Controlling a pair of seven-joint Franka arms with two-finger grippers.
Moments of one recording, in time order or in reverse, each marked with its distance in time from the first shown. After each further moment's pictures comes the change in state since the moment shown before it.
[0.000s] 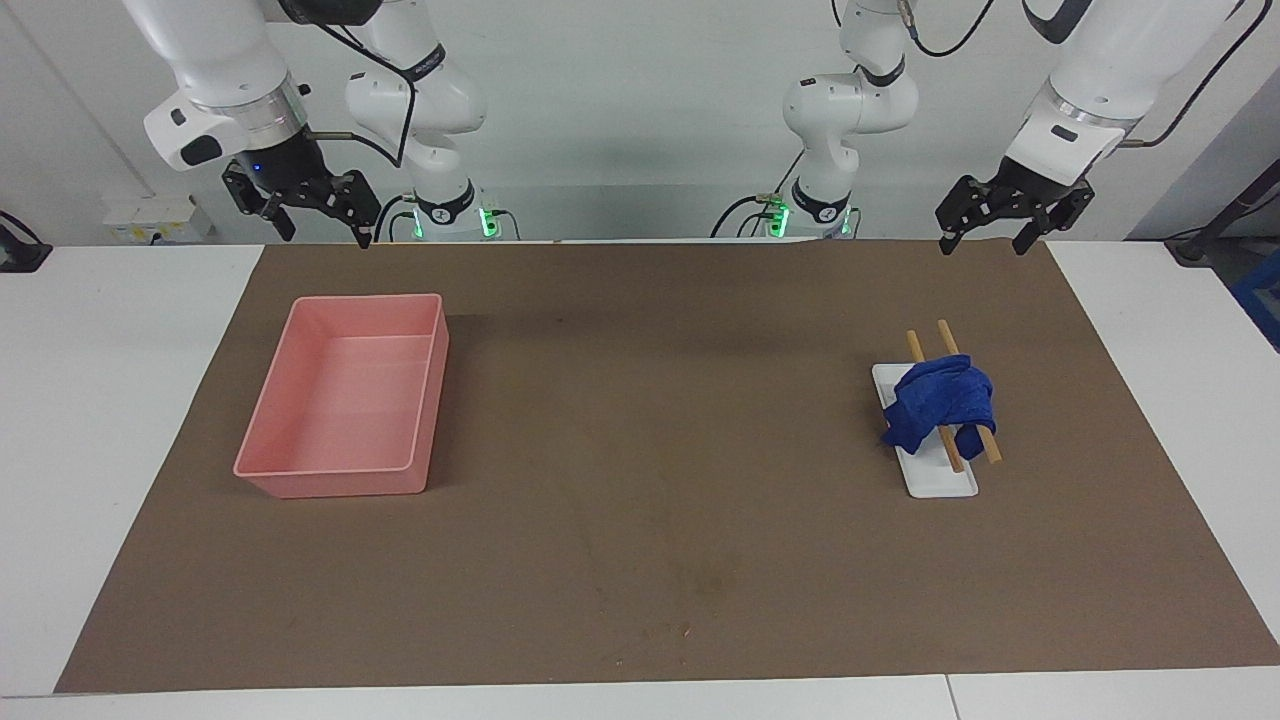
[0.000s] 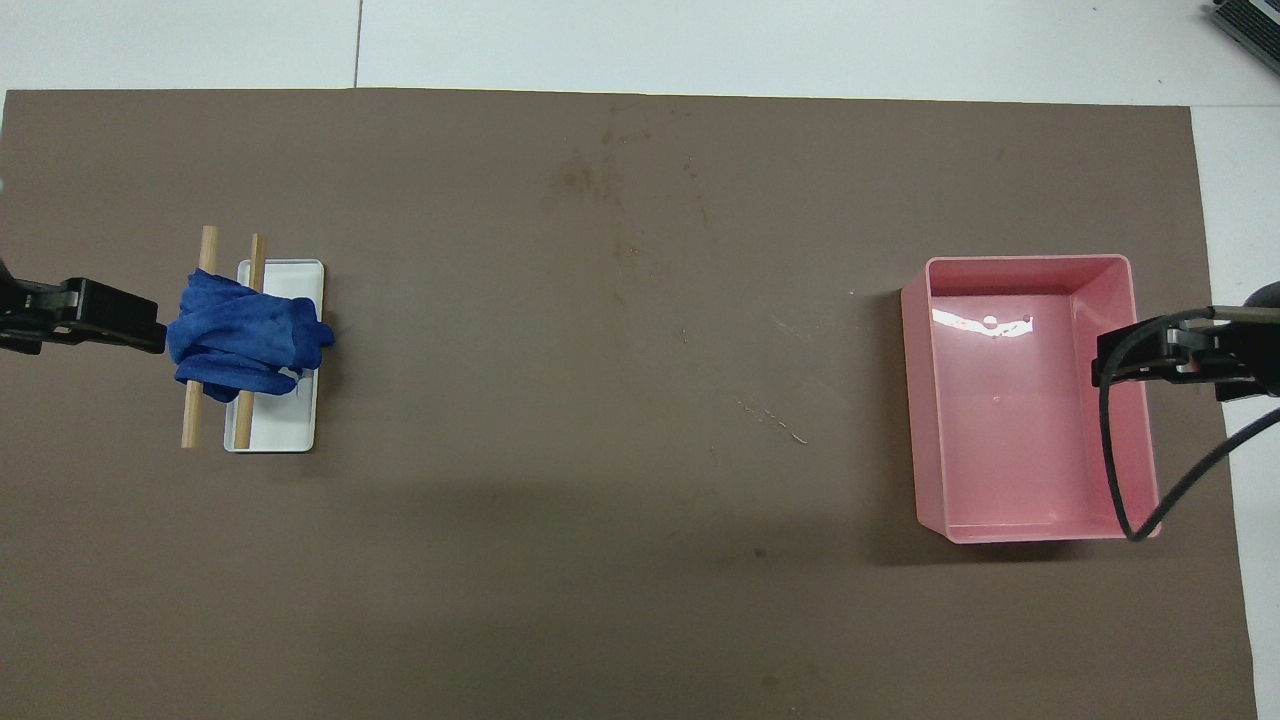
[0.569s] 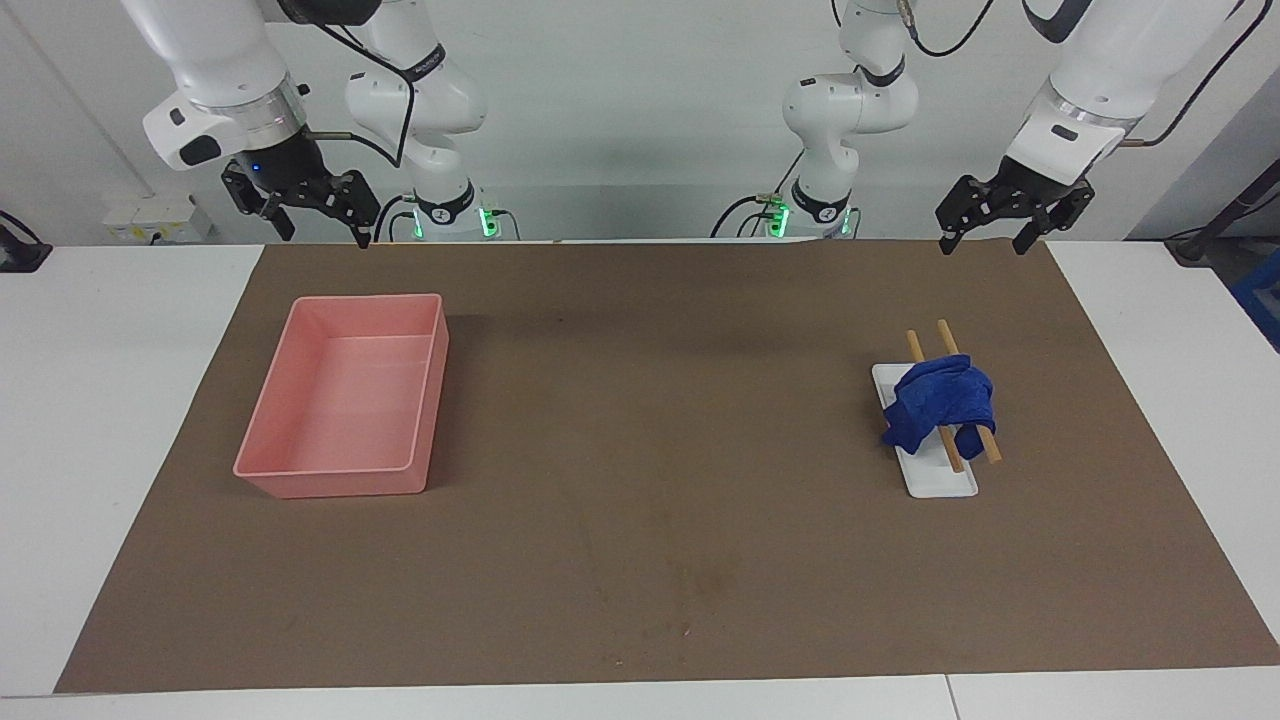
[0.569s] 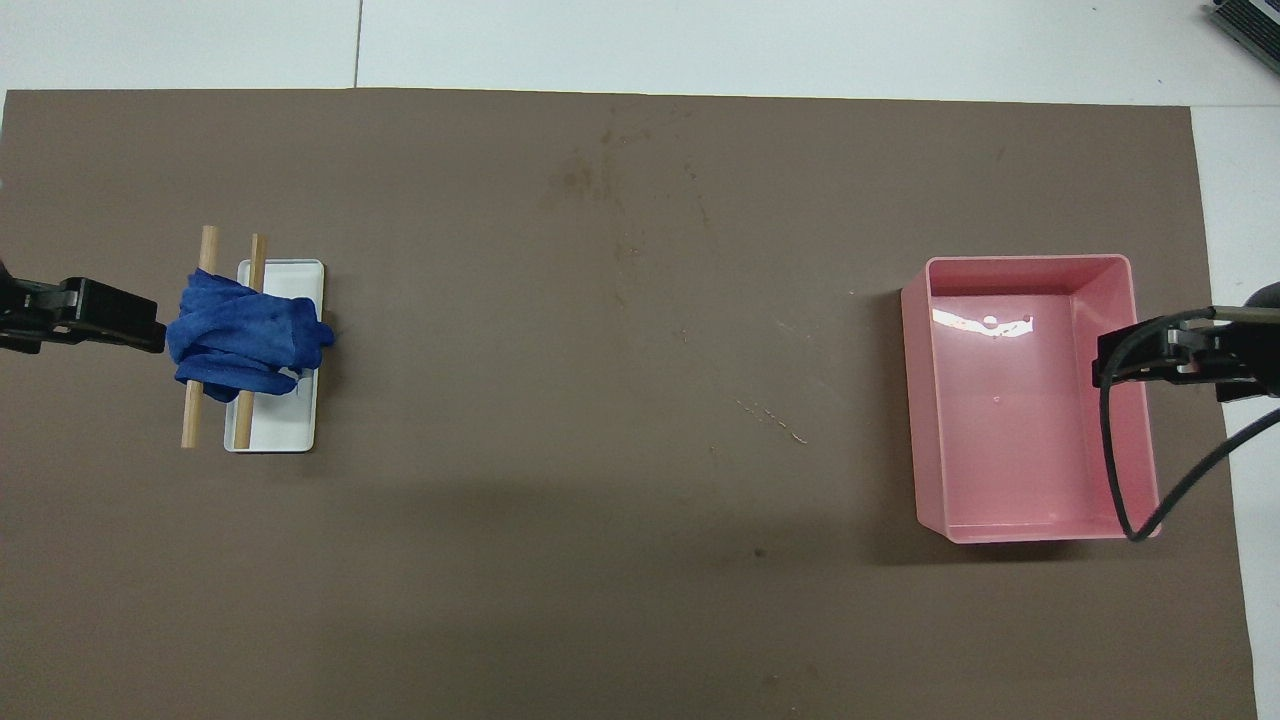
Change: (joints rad) left arm 0.000 0.000 0.000 0.002 0.000 0.000 -0.001; right arm 0.000 0.000 0.000 0.000 0.000 -0.006 0.000
